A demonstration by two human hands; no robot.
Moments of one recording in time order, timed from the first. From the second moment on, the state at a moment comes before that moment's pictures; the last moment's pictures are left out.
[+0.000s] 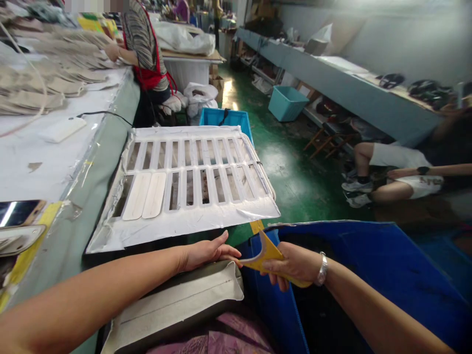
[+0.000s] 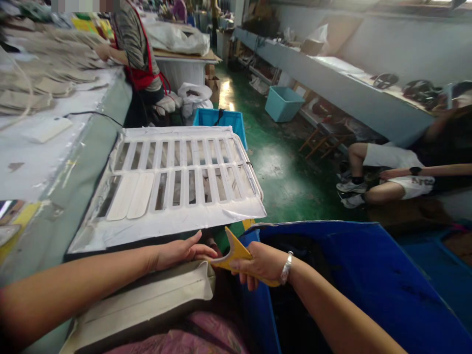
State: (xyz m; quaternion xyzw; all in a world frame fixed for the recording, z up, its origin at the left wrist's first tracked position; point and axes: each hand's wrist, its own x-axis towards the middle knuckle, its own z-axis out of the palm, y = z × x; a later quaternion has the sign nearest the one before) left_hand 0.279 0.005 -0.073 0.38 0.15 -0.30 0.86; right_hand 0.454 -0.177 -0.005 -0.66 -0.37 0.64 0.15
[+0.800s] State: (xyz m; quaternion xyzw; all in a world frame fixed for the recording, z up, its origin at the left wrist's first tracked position) left_hand 0.261 0.005 -0.079 0.41 0.11 -0.35 0.83; right_hand 0.396 -0.126 -0.051 -0.79 -0.56 0.23 0.00
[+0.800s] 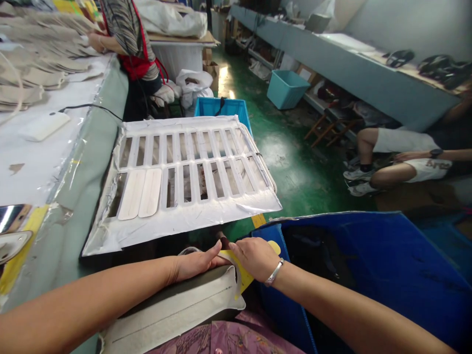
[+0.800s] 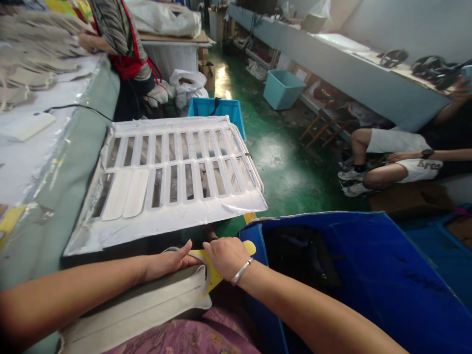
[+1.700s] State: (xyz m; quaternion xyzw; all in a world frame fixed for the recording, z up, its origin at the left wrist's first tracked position) left_hand 0.252 0.009 -0.092 0.63 0.18 -0.29 0.69; right_hand 0.385 -0.116 -0.057 -0.74 -0.64 0.18 0.01
